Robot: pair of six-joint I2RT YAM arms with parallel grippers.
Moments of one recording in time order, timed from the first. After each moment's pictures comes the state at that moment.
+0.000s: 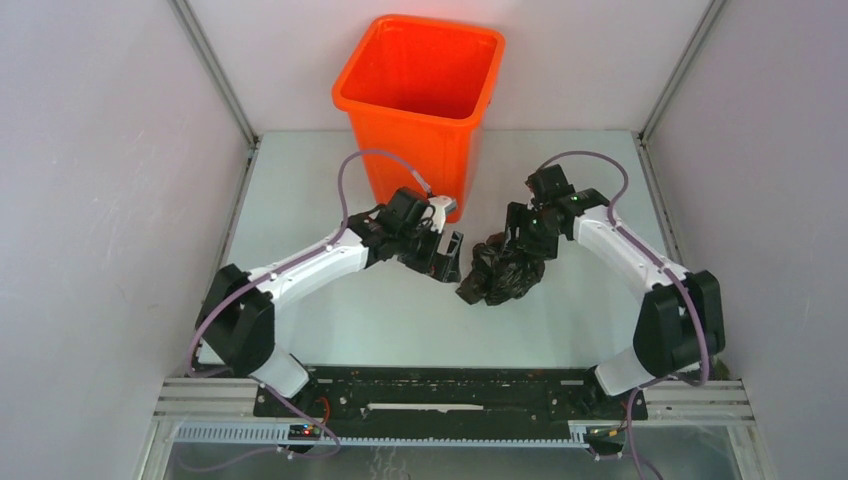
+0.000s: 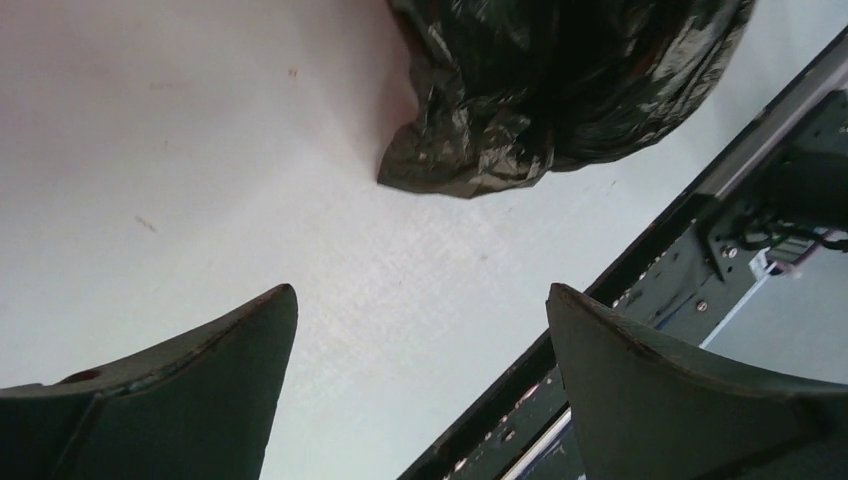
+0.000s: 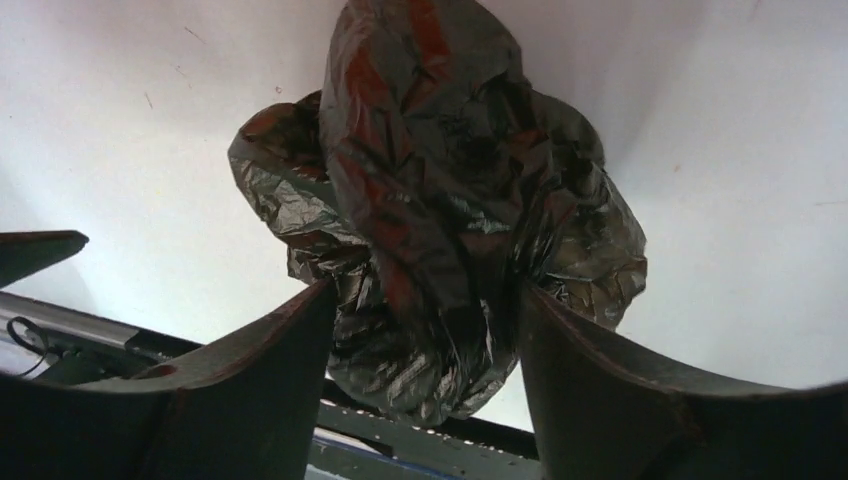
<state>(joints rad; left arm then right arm) -0.72 1.53 1.15 -0.47 0.29 -0.28 0.35 1.49 1.19 -0.80 -0.14 0.47</state>
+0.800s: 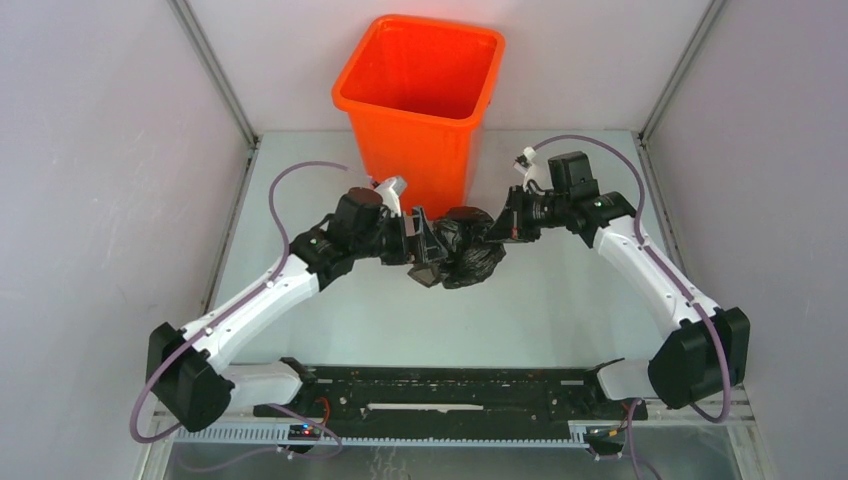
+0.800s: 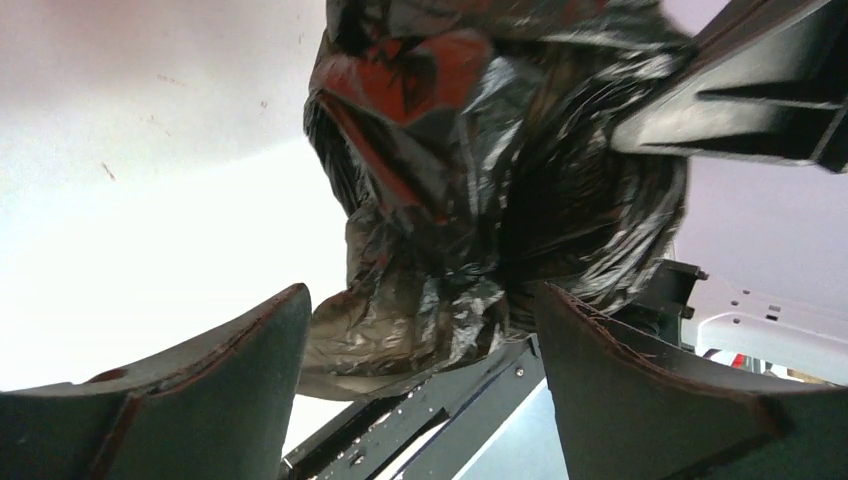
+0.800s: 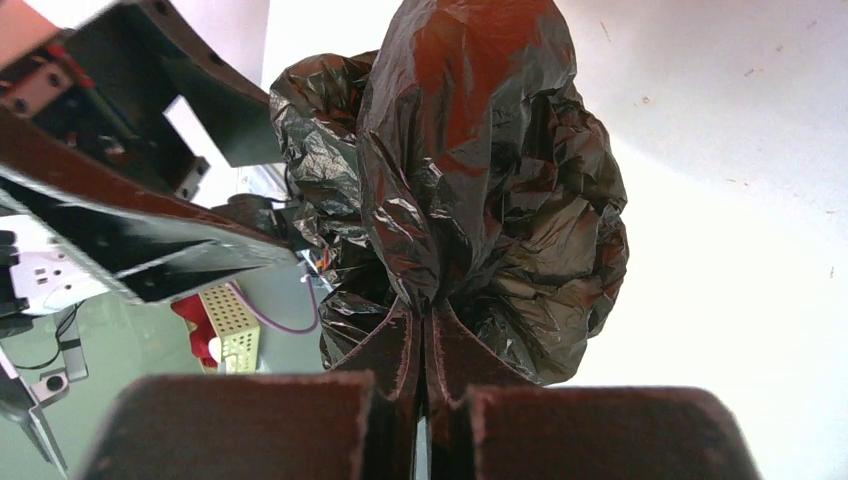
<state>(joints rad) -0.64 1.22 1.02 -0.39 0.29 -0.67 0.33 1.37 1.21 -0.63 -0.70 0.46</state>
